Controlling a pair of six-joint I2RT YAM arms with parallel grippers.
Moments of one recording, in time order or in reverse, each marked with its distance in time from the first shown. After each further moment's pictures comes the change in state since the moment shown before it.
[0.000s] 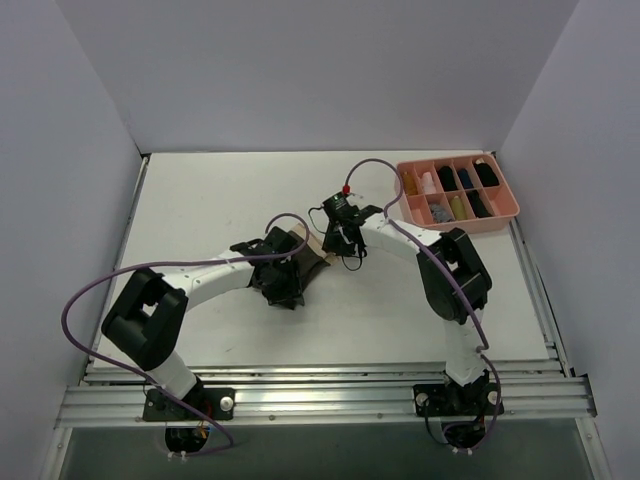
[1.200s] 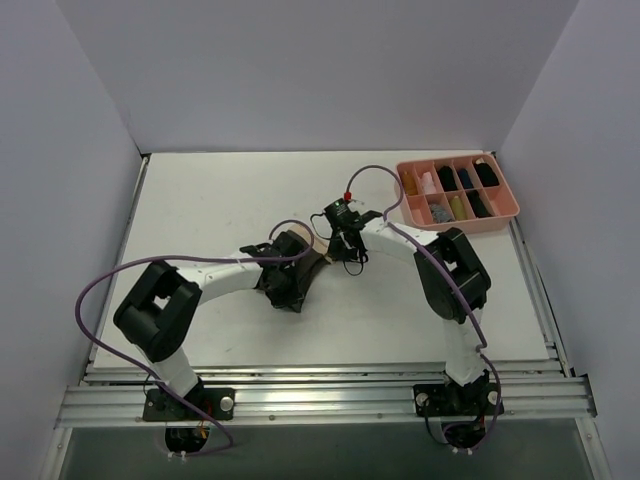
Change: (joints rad) left arm -0.026 0.073 -0.006 0.031 -0.024 -0.043; right arm -0.005 -0.008 -0.060 0.016 0.010 -0.002
